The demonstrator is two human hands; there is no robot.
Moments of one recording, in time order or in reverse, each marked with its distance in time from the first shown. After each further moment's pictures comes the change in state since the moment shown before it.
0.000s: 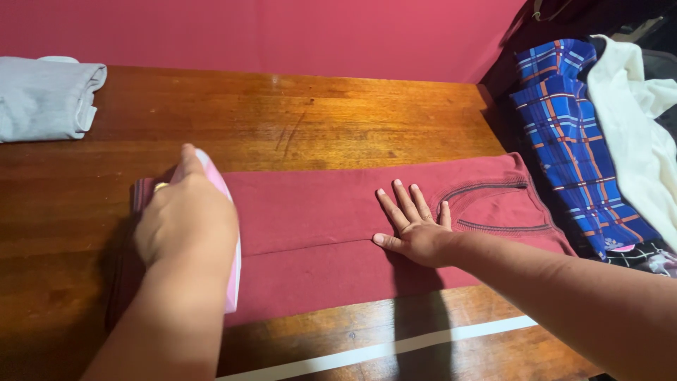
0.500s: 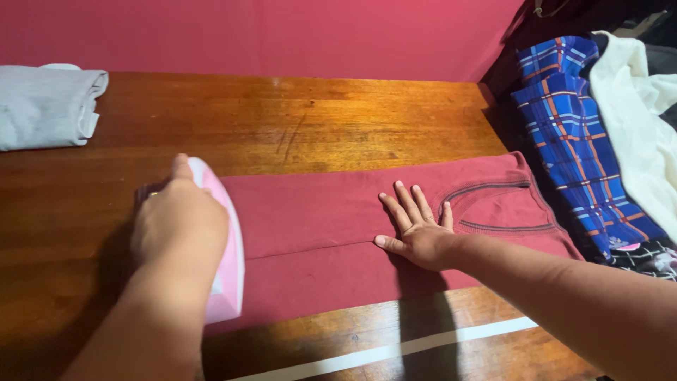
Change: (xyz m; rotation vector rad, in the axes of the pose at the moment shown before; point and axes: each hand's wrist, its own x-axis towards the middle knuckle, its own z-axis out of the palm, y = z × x) left_hand 0.010 -0.011 0.001 -0.188 0.020 -0.019; right_hand -0.002 -0.001 0.000 0.005 0.001 0.007
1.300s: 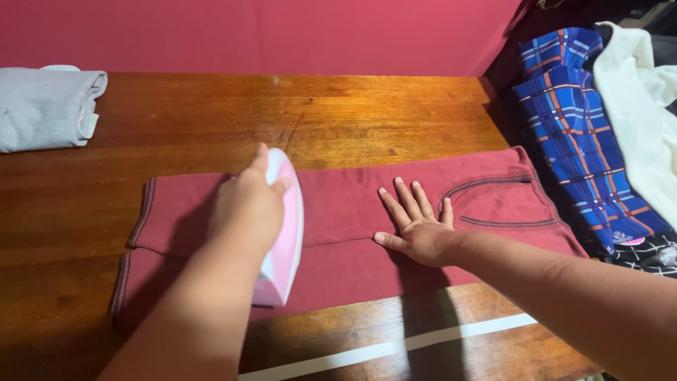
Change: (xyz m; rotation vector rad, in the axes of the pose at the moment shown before) left_hand -0.036 0.044 0.013 -0.091 -0.221 0.180; right_hand 0.002 0.003 0.002 -0.011 0.011 -0.027
